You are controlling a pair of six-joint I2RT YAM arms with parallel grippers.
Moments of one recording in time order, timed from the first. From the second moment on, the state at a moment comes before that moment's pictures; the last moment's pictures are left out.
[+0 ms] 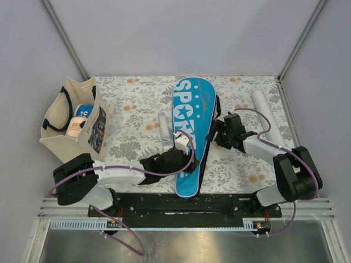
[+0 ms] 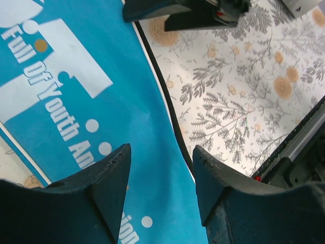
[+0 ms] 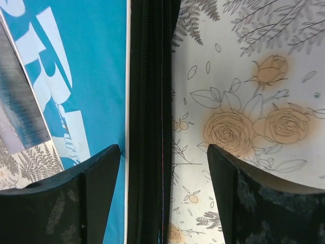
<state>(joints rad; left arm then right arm) -1.13 1.42 0.62 0.34 -0.26 -0.55 0.38 1.44 0.71 -0.09 -0.05 0.75</state>
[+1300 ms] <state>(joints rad) -1.06 1.21 0.80 -0.08 -0.48 -0.50 0.37 1.38 0.99 -0.38 -0.09 0.50</state>
